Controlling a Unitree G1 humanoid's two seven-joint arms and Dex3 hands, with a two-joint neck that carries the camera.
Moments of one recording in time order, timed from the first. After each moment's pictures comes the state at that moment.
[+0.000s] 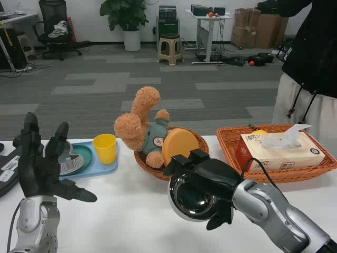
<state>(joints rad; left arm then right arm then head) -0.36 0.36 -0.16 0.71 -0.73 -1.00 0.06 -0.39 -0.59 0.44 -0.10 -0.51 -0.17 0.23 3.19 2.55</state>
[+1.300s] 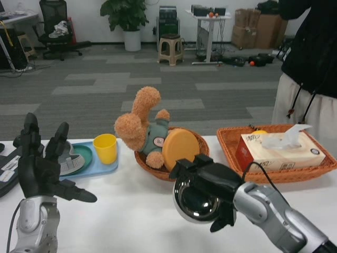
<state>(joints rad) -0.36 0.36 -0.16 0.71 -0.73 -1.00 0.06 -0.39 -0.58 0.44 -0.01 -0.53 -0.17 0.24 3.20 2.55</state>
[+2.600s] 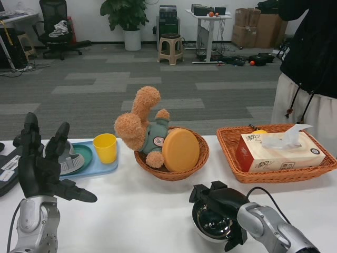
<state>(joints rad) -0.36 0.36 -0.17 0.70 -0.73 -1.00 0.06 -0.40 -0.44 0.41 0.50 -0.73 -0.30 0.16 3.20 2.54</state>
